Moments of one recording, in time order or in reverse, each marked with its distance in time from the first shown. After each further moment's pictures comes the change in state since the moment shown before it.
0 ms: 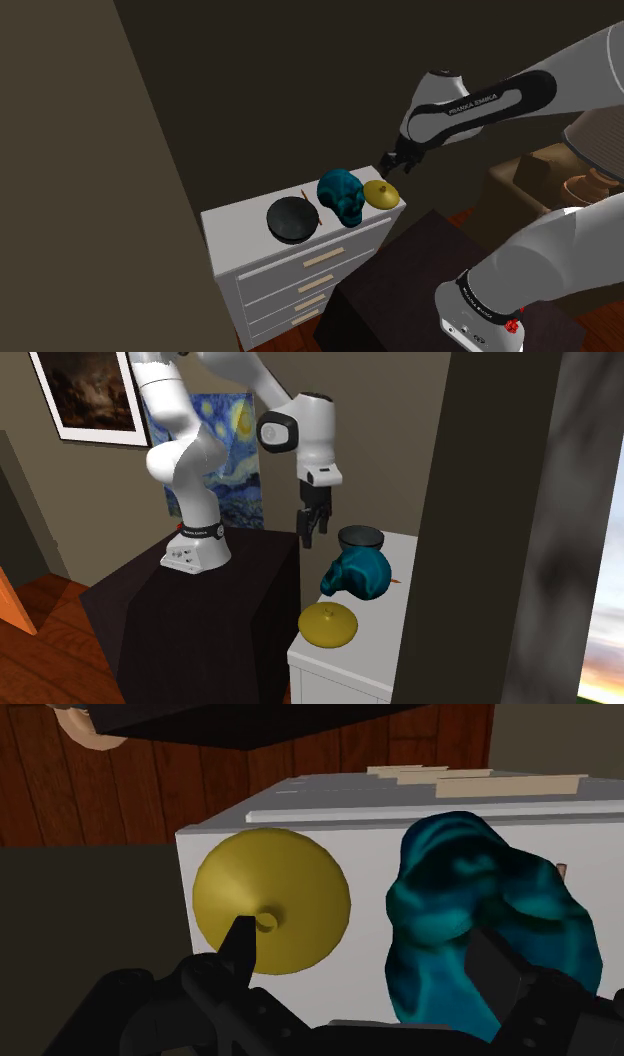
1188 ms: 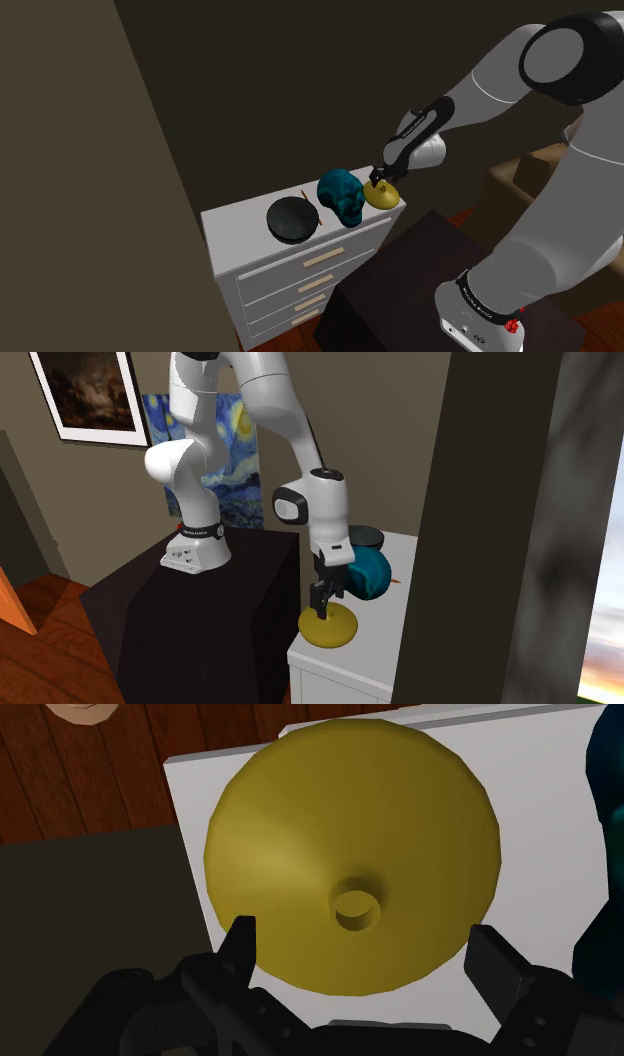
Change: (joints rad) arm -0.086 0.581 -0.034 0.174 0.101 0.473 -0.115
